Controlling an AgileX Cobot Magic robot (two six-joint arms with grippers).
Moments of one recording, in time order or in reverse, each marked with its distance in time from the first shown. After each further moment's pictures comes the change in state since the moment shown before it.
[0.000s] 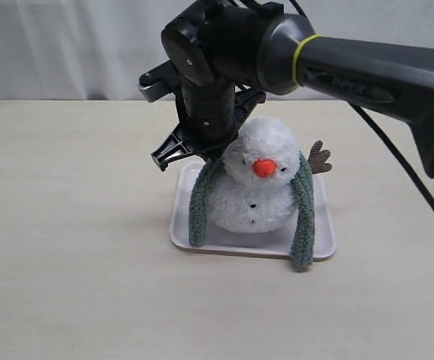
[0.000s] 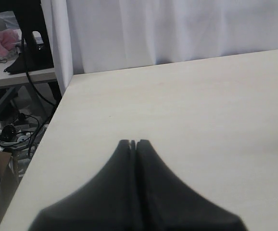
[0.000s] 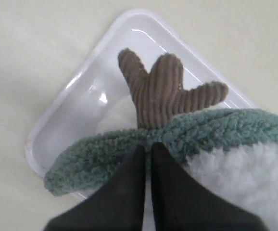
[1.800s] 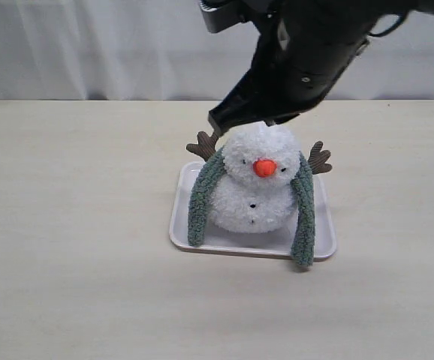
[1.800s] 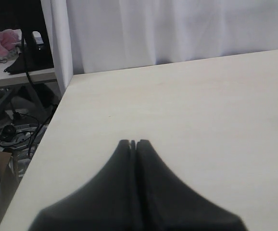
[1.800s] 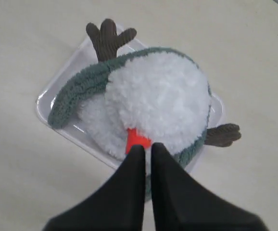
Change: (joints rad) left arm 0.000 0.000 0.000 0.000 0.000 0.000; right arm 0.009 -0.538 0.413 -0.041 -0.078 0.076
